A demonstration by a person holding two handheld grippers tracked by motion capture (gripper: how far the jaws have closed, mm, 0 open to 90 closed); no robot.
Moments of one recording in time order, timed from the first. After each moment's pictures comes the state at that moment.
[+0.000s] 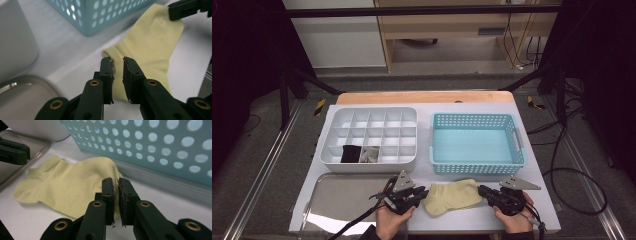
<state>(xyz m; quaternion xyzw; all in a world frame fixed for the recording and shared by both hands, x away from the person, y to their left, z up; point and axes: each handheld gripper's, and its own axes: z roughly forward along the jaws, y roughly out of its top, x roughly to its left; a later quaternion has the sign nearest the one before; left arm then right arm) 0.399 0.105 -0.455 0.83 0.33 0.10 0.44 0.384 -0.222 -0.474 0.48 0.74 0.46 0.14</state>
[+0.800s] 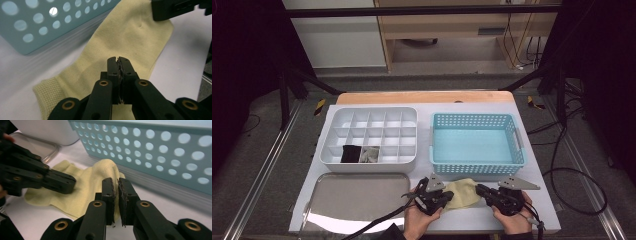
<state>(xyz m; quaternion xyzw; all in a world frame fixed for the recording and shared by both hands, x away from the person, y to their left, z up) 0.410 0.034 -0.484 0.84 0.32 0.05 0.43 0.381 -0.215 -0.465 0.46 0.74 0.47 0.14</state>
